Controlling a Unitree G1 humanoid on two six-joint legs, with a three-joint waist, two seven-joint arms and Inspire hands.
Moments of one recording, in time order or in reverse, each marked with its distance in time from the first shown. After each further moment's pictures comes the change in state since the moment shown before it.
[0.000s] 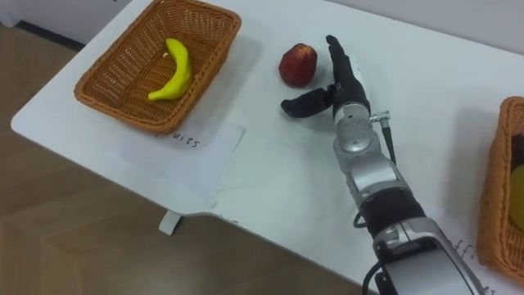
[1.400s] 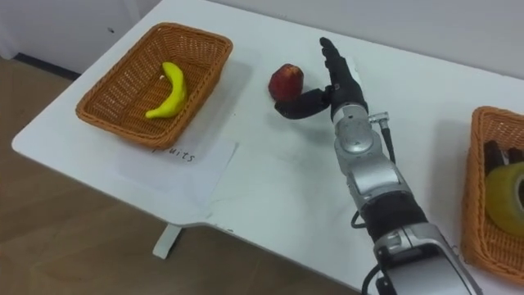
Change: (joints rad) left arm 0.077 -0.005 0.041 -0.059 0.078 0.014 0.003; right arm 0.033 0.003 -0.029 -0.080 0.006 0.043 0.048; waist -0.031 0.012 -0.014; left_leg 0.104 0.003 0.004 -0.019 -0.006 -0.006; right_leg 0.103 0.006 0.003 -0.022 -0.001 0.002
